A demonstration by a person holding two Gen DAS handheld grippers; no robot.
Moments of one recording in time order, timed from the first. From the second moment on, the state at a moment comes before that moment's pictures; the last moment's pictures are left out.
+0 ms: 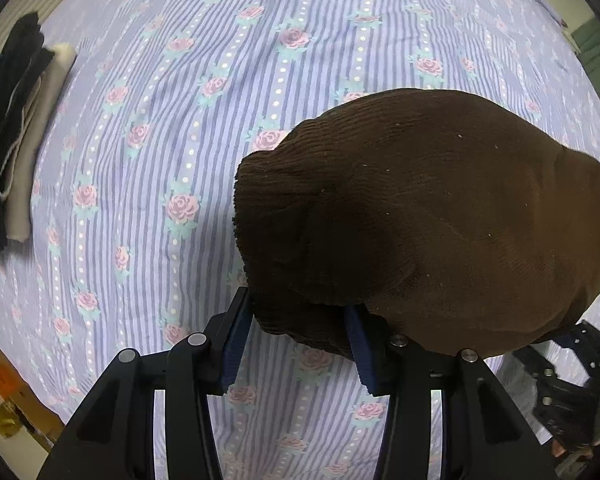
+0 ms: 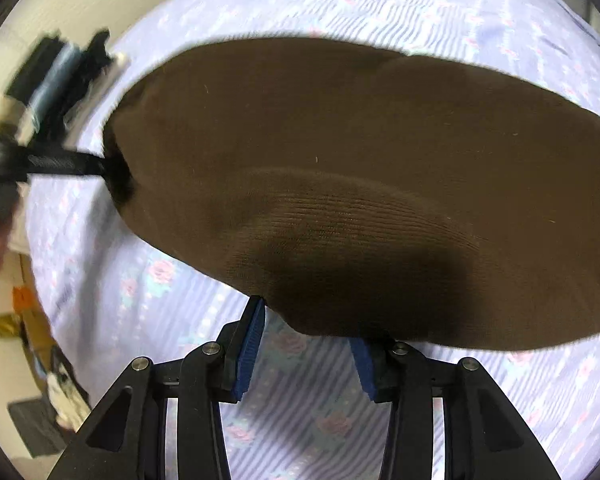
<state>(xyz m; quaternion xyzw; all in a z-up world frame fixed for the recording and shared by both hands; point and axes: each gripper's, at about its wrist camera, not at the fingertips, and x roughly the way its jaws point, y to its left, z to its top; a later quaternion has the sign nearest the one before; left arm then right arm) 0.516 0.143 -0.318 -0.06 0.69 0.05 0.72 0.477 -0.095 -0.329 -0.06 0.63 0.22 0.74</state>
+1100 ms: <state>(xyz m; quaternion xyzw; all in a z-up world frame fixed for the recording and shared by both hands) 0.485 0.153 -0.340 -0.01 0.71 0.09 0.69 0.462 -0.101 -0.337 -0.06 0.66 0.22 0.72</state>
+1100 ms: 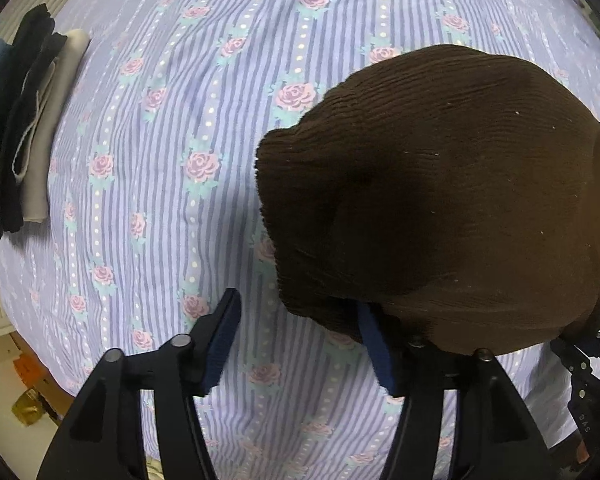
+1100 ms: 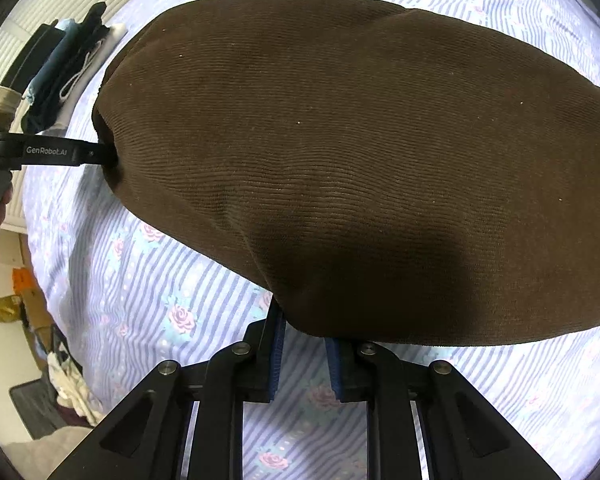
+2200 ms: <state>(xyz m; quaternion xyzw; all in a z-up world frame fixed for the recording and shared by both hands) 0.527 -0.114 -0.215 0.08 0.53 -0.09 0.84 0.543 -0.357 -0.228 -0.01 0.48 0.03 0.88</state>
